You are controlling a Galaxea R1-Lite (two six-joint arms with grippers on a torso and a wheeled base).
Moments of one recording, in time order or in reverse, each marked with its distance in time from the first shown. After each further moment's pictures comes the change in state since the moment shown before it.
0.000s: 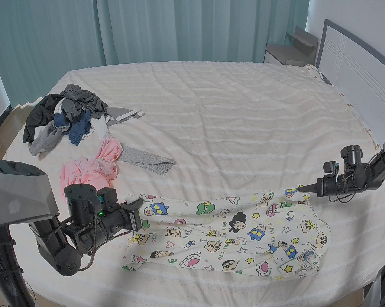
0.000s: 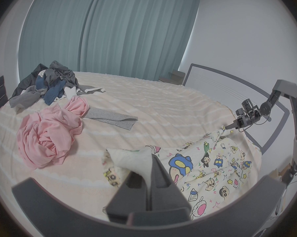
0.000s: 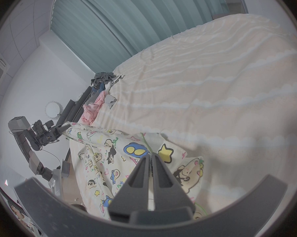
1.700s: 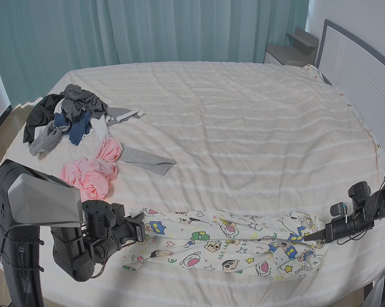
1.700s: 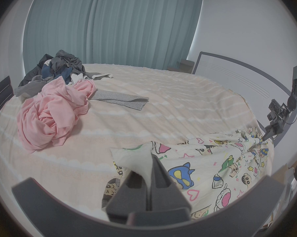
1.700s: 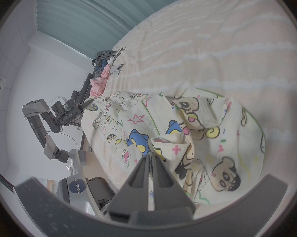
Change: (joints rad) left arm -0.006 0.211 -0.005 -0.115 0.088 0.013; right arm -0.035 -0.138 0.459 0.057 0.023 -0.157
